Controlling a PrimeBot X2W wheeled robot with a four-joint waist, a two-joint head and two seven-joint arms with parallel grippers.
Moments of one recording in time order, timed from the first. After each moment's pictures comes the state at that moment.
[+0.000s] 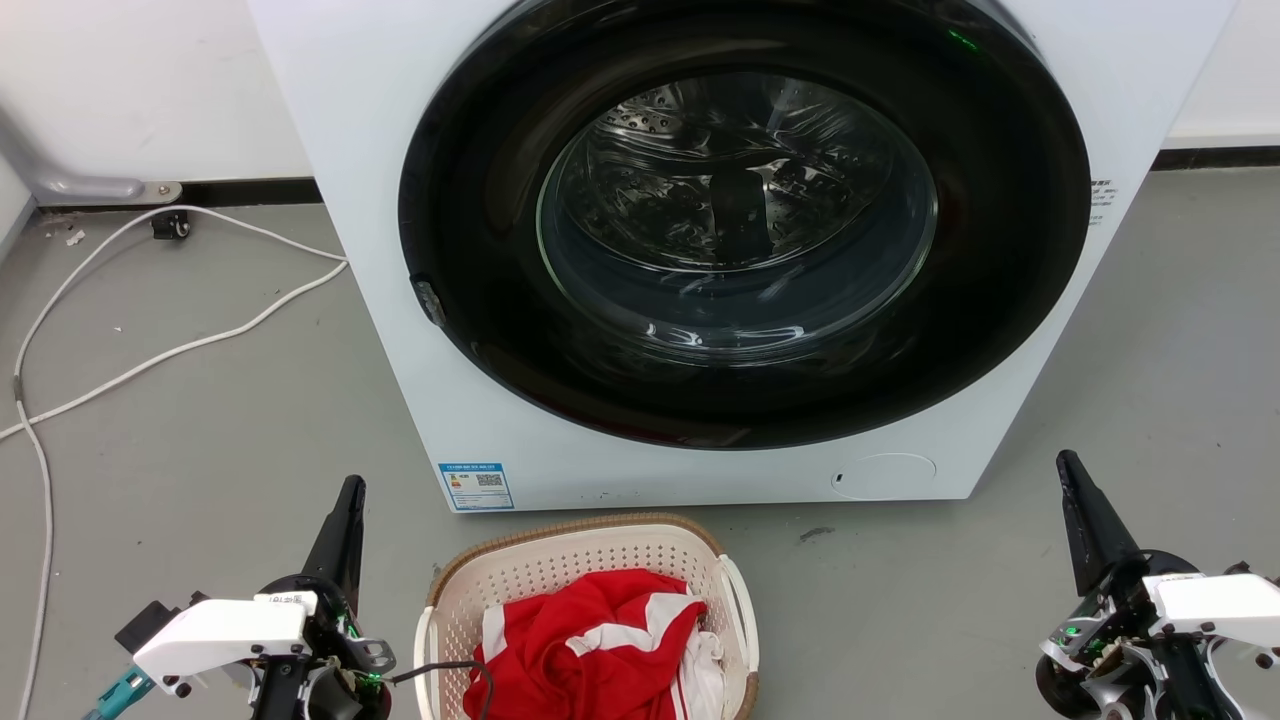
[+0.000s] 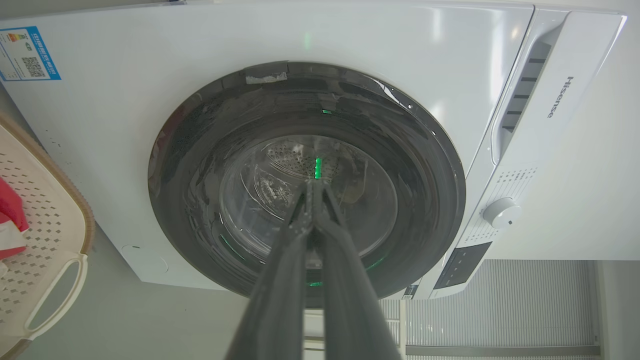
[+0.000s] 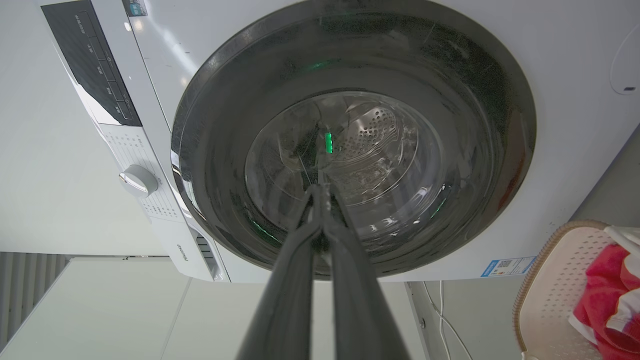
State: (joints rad) left arm -0.11 0.05 0.11 0.25 -1.61 -0.13 0.11; right arm -0.10 -0.05 -0.11 0.24 1.62 0.13 0.11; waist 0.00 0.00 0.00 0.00
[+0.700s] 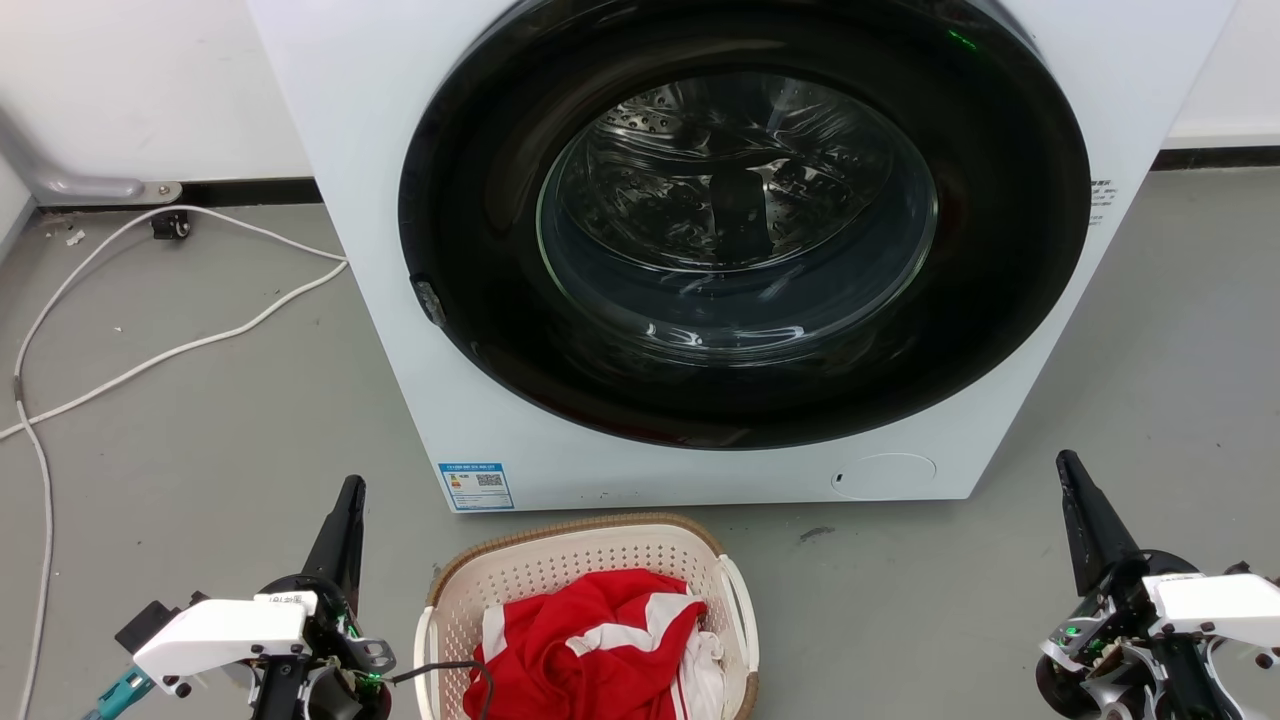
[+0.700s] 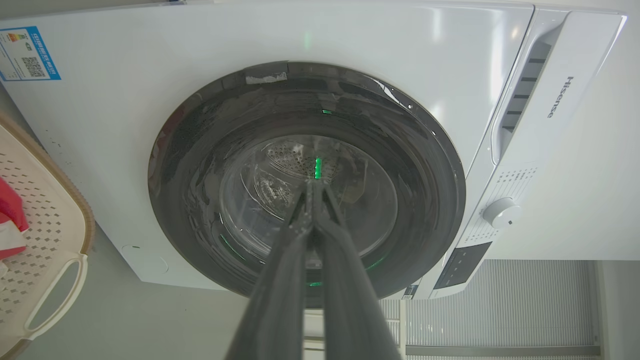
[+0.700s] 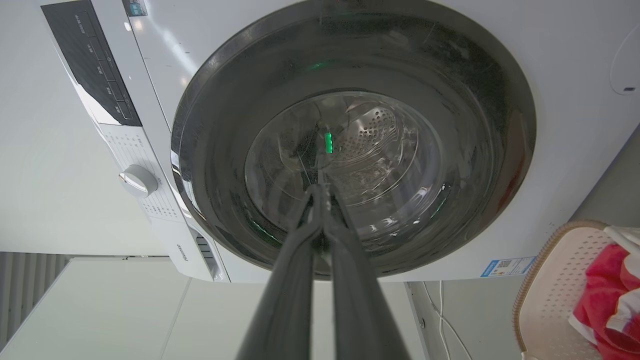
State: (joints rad) left arm -0.11 0.05 0.11 0.25 -1.61 -0.13 0.11; right arm -0.10 -0.05 -0.11 0.24 1.62 0.13 0.11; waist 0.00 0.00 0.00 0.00
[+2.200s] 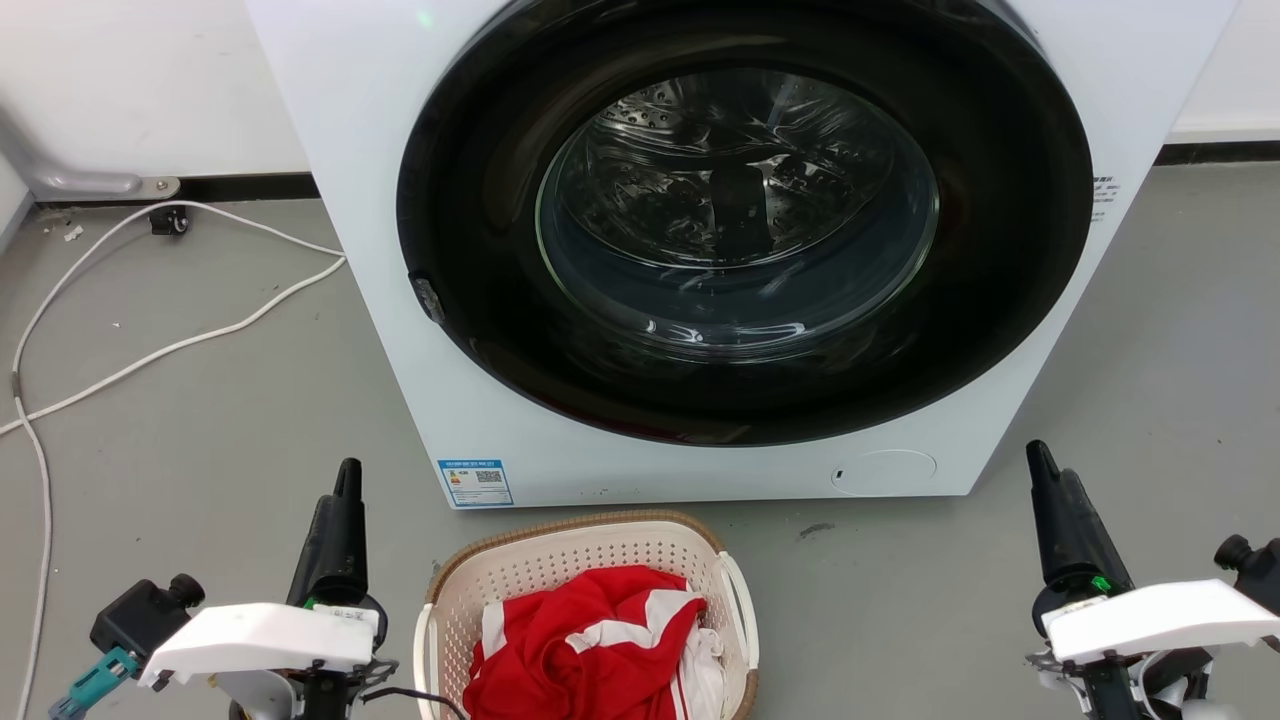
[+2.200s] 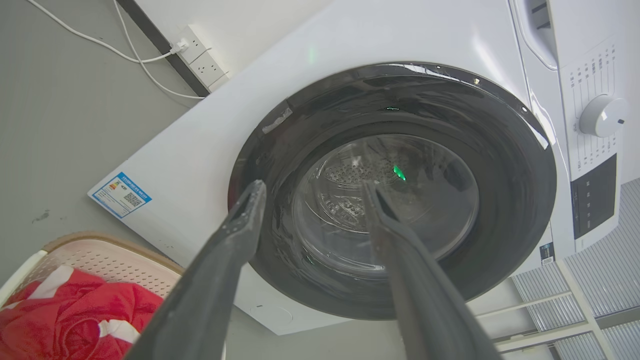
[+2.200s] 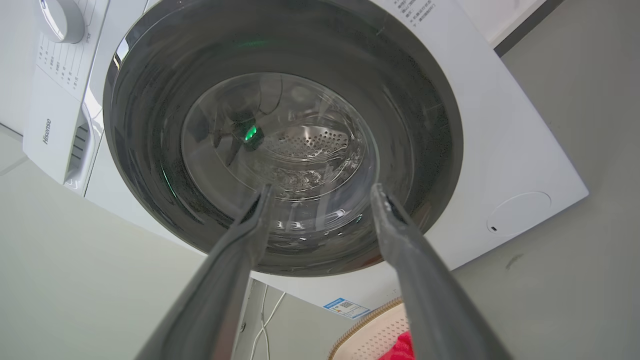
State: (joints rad) left arm -0.05 0.04 0.08 0.13 -1.07 -0.11 -0.04; right arm -0.04 -0.05 -0.04 0.13 0.93 0.13 -0.04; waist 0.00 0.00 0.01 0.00
